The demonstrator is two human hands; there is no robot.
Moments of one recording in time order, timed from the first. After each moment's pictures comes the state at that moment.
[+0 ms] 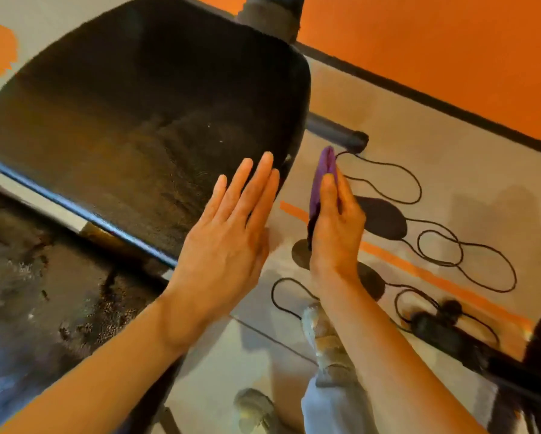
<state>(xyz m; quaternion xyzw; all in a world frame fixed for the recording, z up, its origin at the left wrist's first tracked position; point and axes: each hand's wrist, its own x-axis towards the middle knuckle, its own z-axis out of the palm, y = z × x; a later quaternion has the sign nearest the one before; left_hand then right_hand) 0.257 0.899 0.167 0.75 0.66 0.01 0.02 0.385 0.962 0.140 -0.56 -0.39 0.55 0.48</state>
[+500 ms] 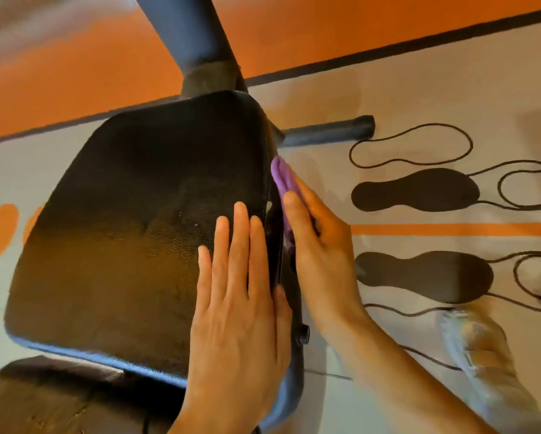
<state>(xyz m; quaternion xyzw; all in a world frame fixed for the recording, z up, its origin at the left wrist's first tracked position) 0.253 0.927 0.153 0.78 0.63 -0.02 -0.04 0.352 0.979 0.119 -0.44 -0.31 0.60 0.59</state>
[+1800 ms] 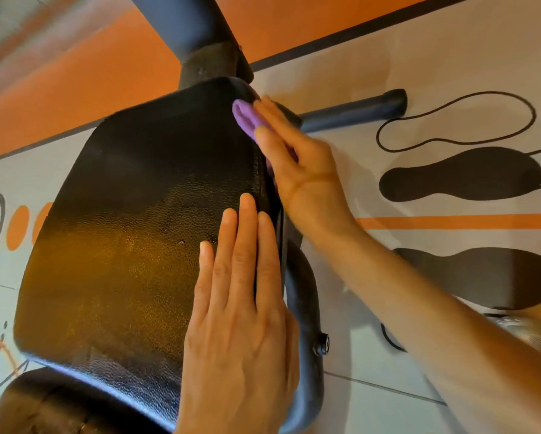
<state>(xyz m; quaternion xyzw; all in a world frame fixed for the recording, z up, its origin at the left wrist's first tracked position) 0.267 0.950 0.149 0.79 0.61 -0.08 -0.07 0.349 1.074 0.080 -0.39 -0.39 0.64 0.54</state>
